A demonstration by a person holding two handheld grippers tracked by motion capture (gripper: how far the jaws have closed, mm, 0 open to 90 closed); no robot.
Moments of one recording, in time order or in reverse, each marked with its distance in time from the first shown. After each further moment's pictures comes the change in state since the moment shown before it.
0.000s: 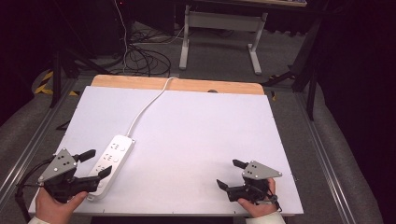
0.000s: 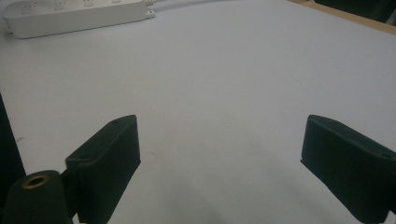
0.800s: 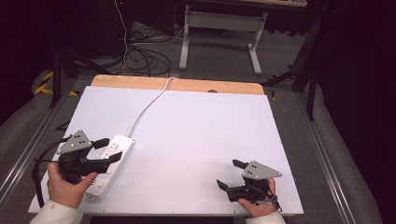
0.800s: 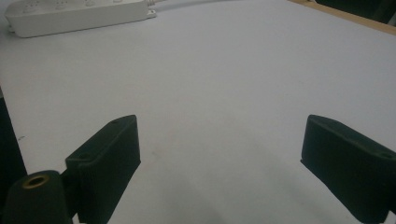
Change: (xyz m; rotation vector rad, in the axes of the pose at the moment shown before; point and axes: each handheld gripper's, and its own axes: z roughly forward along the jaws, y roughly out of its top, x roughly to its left) left arm 0.017 0.033 0.035 0.075 -0.072 -0.010; right arm 0.000 0.000 0.000 -0.001 0.003 -0.005
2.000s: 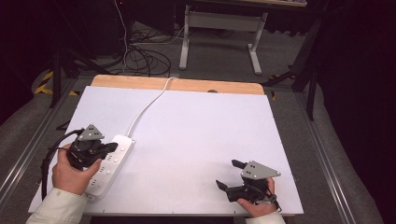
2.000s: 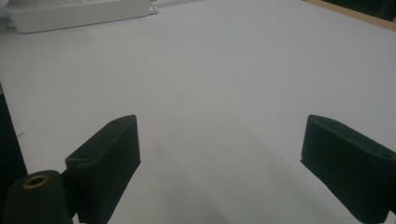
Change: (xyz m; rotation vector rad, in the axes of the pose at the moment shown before) left arm 0.014 0.008 0.029 0.268 0.070 -0.013; right arm 0.000 0.000 0.003 0.010 0.008 -0.006
